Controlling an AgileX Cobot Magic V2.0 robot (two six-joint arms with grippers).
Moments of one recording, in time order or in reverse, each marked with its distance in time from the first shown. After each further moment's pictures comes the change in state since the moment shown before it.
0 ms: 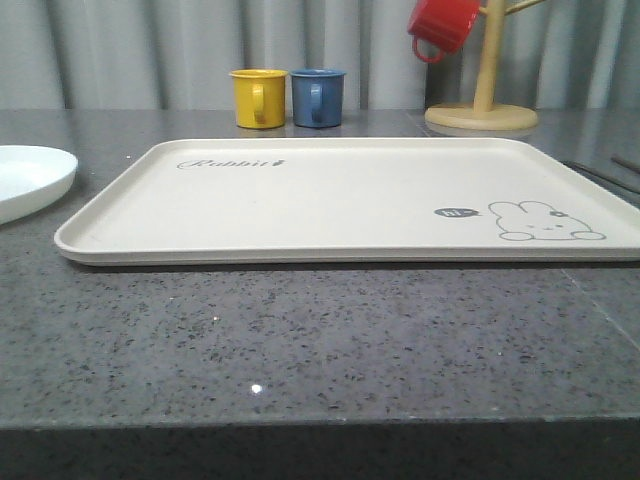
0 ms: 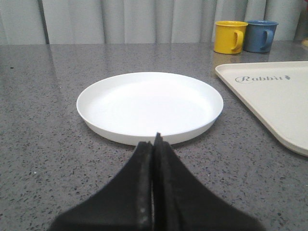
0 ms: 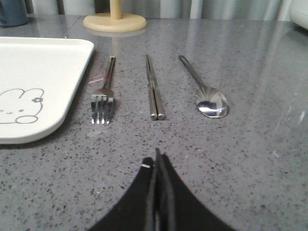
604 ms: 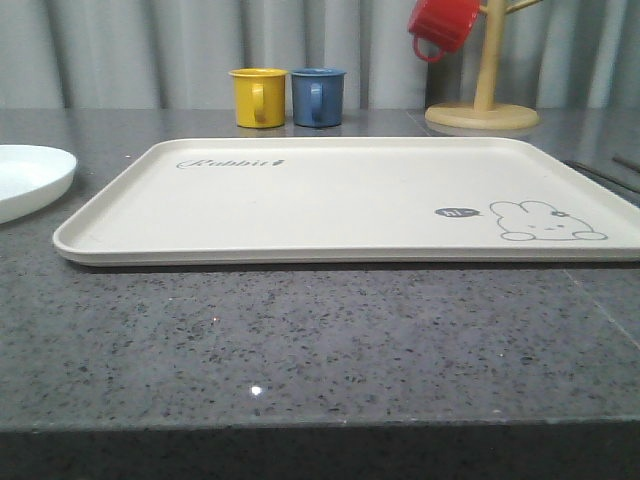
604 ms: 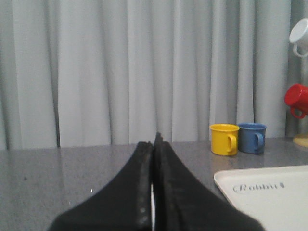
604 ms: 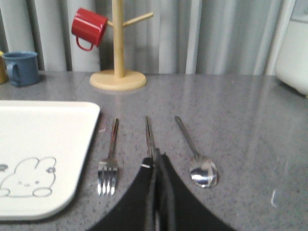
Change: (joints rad) left arm 0.000 0.000 -0.136 0.046 -0.211 0.000; right arm 0.000 0.000 -0.177 0.000 0.029 0.000
